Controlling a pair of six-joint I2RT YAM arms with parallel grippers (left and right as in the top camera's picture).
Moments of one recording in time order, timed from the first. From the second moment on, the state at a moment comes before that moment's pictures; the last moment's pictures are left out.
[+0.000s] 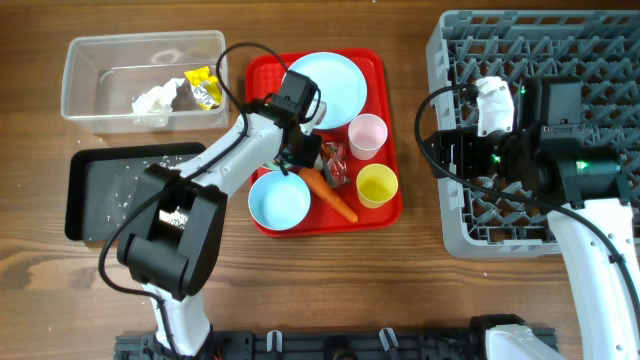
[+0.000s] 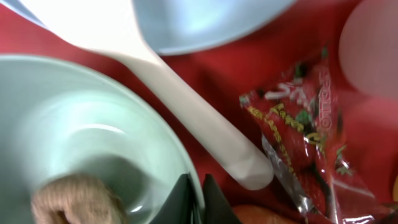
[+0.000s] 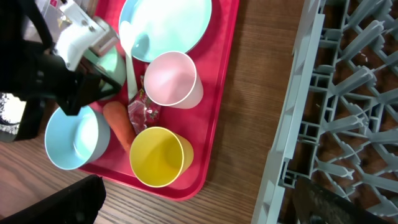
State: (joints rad) left arm -0.45 1.98 1.35 -0.67 0.08 -0.05; right arm 0.06 1.25 1.24 -0.99 -0.34 -0.05
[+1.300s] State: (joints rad) left arm 0.68 1.76 1.06 -1.05 1.29 0.26; right arm 0.06 1.25 1.24 -0.98 -0.34 -0.06
